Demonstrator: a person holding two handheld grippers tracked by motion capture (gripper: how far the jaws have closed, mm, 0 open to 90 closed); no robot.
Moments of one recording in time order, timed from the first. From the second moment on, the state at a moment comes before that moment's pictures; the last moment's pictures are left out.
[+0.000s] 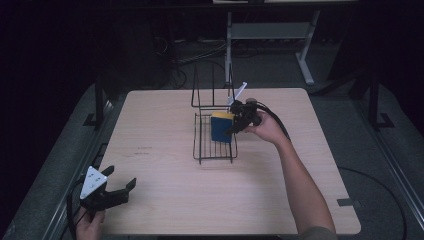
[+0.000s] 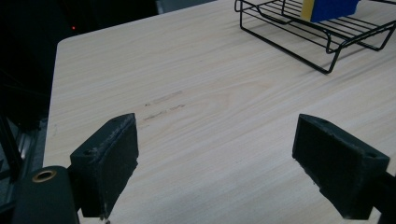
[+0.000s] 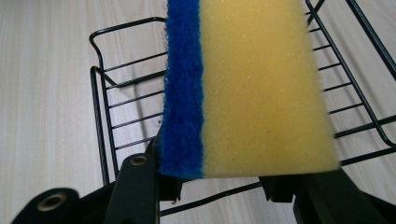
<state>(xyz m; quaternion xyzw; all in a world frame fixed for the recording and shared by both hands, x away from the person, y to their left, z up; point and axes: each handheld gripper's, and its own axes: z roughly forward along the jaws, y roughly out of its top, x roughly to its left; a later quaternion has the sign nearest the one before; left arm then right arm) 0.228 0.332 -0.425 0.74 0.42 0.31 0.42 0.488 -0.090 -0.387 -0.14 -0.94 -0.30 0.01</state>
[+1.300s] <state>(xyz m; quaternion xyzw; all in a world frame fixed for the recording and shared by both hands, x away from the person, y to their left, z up) 0.228 0.332 -0.424 0.74 0.42 0.31 0.42 0.489 -0.092 -0.388 -0.14 -0.94 -0.30 0.01</state>
